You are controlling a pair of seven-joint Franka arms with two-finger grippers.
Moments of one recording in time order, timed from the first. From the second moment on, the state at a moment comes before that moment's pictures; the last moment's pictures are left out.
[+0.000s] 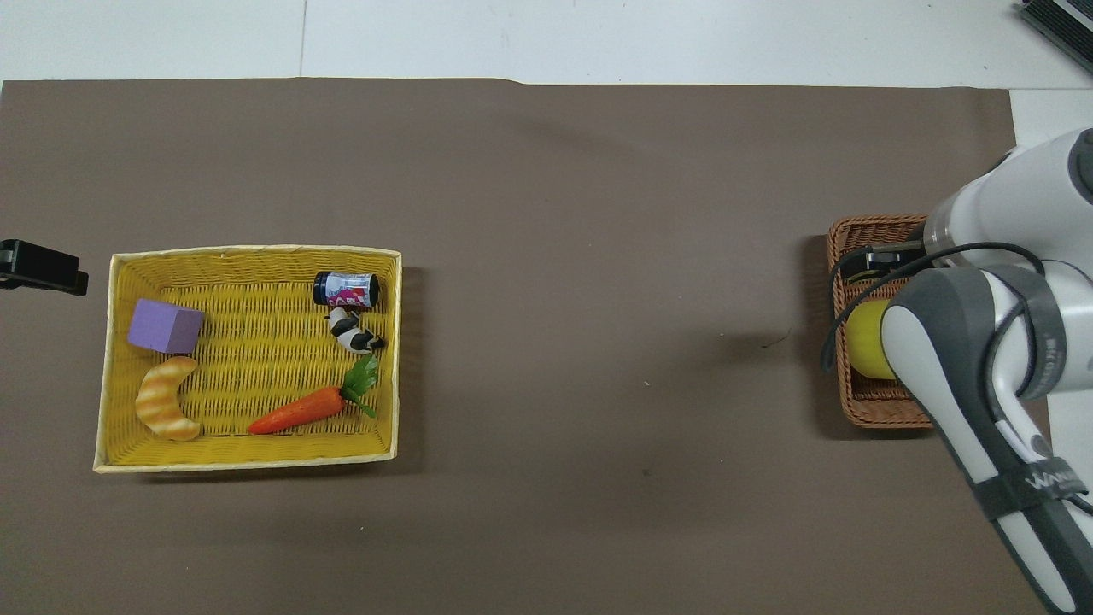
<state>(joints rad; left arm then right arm) 0.08 -0.01 -0.05 -1.60 0.01 1.60 0.11 0.02 0.09 0.01 -1.83 -0.16 1.94 0.16</state>
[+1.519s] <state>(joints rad) 0.09 -0.04 -0.05 -1.60 0.01 1.58 0.09 0.02 -0.15 -0.09 -1.68 -0.02 1.53 0.09</state>
